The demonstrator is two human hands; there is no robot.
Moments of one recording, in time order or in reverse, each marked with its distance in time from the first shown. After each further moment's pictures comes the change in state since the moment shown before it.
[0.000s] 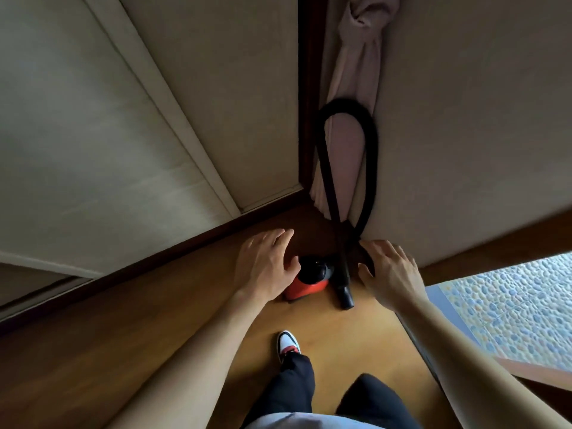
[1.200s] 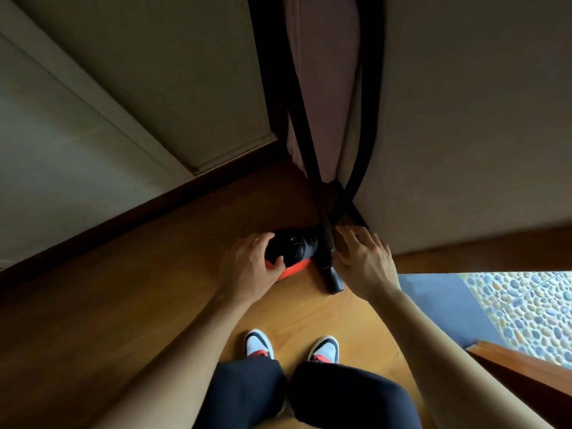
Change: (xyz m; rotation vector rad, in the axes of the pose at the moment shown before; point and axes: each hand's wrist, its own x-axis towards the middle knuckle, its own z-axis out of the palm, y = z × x) left_hand 0.073 -0.004 0.297 -0.163 -0.119 -0.102; right_hand 0.119 0.130 0.241 0.106 -0.016 -0.025
